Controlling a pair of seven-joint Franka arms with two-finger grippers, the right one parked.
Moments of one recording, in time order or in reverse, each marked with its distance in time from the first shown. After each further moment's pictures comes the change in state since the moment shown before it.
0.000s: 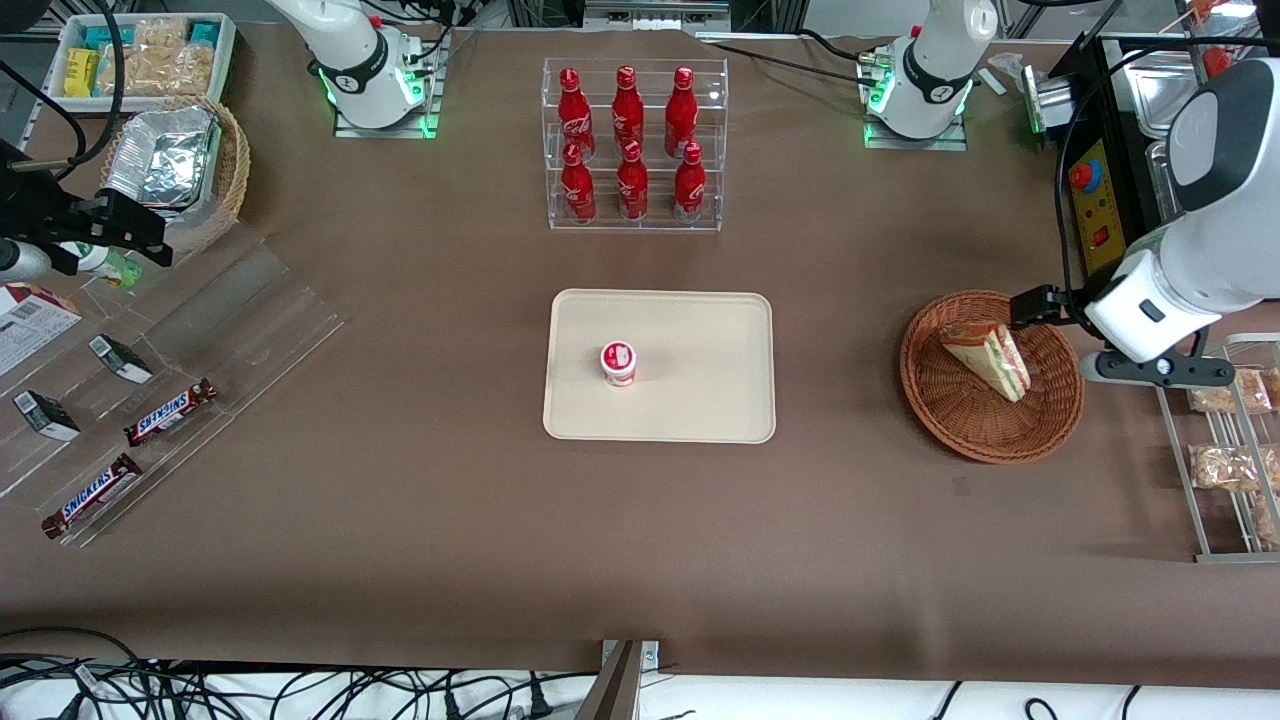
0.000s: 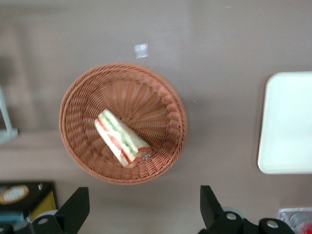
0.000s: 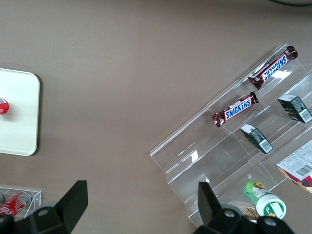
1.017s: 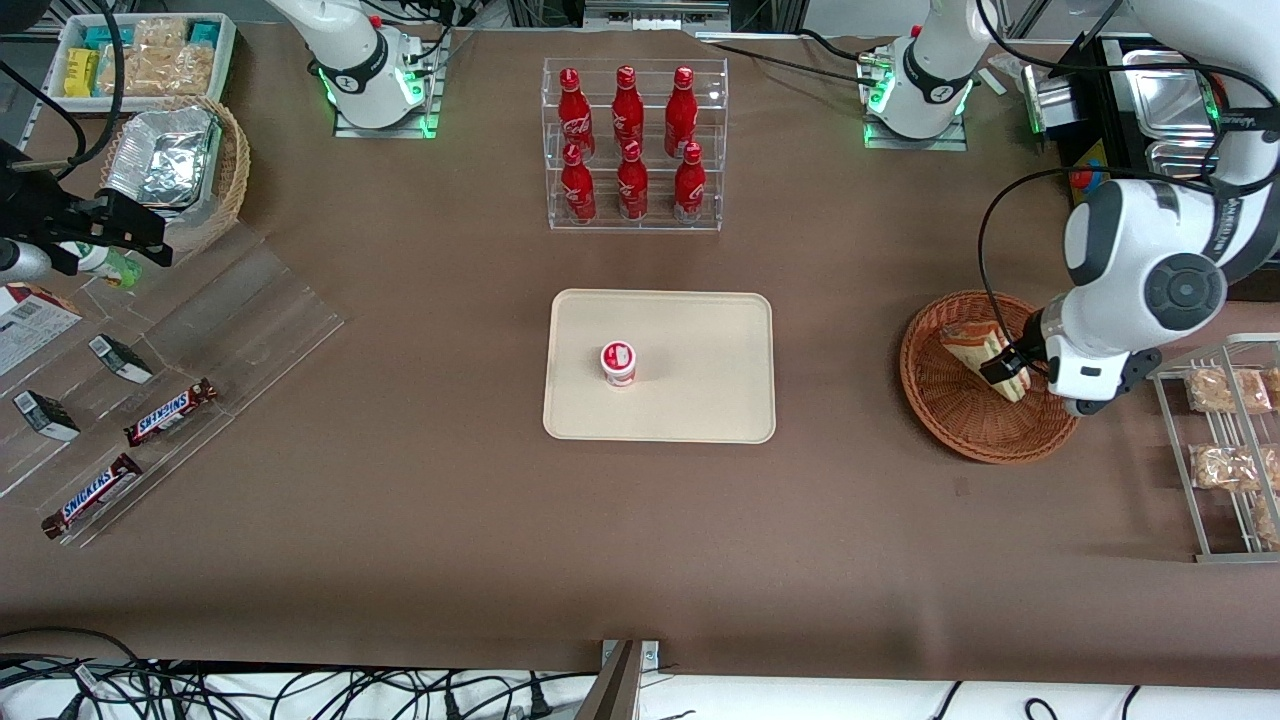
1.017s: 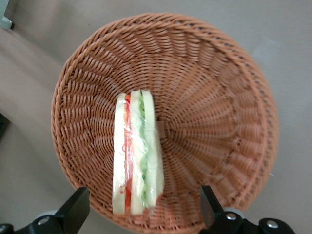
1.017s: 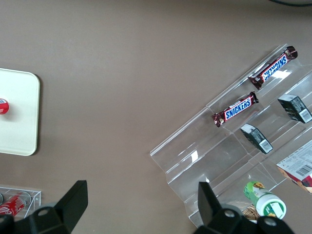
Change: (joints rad) arm 0.045 0.048 0.008 -0.450 0.123 0.478 -0.641
